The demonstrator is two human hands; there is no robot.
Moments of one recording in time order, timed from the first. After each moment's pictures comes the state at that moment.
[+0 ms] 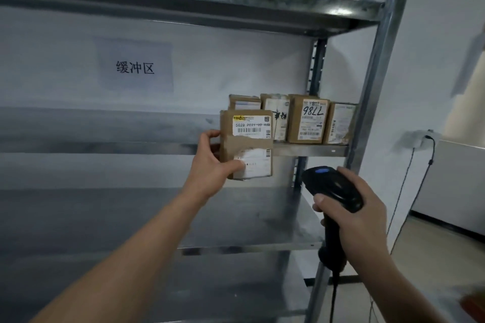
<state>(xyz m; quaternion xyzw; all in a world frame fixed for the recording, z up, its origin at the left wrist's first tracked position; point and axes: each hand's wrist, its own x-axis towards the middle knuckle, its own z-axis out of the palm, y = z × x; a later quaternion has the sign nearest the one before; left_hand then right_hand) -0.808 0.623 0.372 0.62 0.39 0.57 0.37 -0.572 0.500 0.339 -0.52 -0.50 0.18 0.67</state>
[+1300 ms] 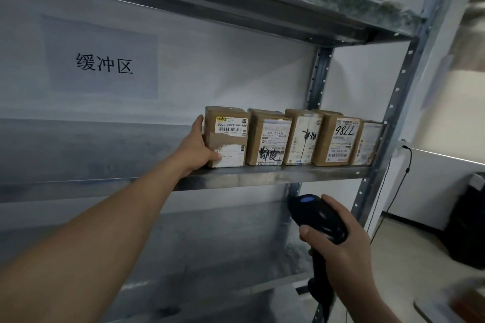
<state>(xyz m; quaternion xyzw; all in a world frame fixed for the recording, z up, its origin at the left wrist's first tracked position) -0.904 0.854 0.409 0.69 0.44 0.41 0.40 -0.695 0.618 0.324 -0.59 -0.46 0.15 0.65</state>
